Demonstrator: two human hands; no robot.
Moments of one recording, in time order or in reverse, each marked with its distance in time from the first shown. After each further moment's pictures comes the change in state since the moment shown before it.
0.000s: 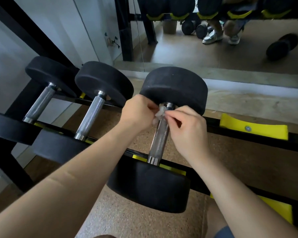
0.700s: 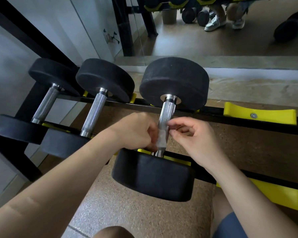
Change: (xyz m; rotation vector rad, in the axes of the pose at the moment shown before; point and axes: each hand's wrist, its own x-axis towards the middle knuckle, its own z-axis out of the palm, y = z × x) left_hand -0.035 -0.014 -0.020 0.264 -0.486 0.157; right_hand -0.031 -0.003 -0.024 0.447 -0.345 0.433
